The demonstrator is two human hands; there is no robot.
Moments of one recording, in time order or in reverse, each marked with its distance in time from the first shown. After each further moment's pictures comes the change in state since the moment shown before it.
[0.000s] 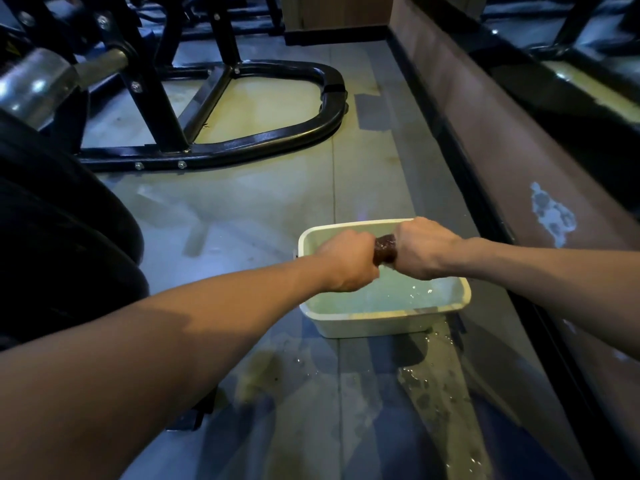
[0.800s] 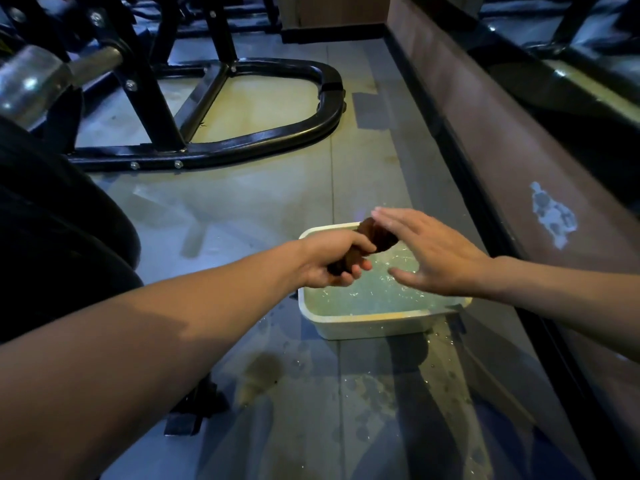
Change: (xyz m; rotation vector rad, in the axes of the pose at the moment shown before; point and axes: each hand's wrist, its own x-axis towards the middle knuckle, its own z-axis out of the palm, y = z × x) left_hand 0.005 -0.026 -0.011 -1.299 -0.360 -0.452; right_hand -0.010 0.039 0.023 -0.063 0.301 -0.474
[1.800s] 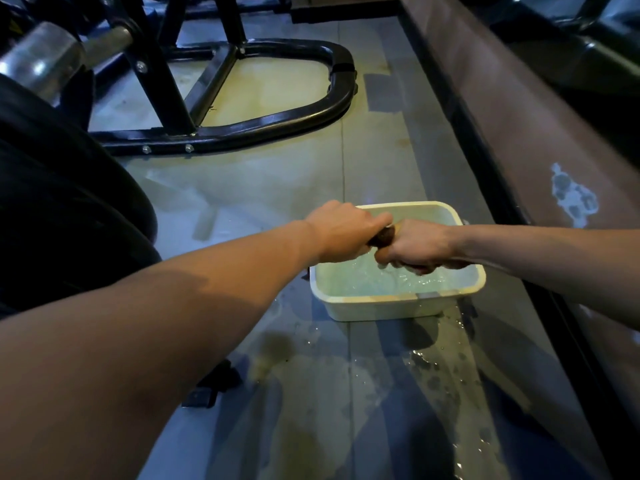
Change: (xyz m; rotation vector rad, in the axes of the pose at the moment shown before) left_hand -0.007 0.002 -0.011 1.851 0.274 0.798; right_hand 0.038 -0.042 -0.005 0.757 -0.456 0.577
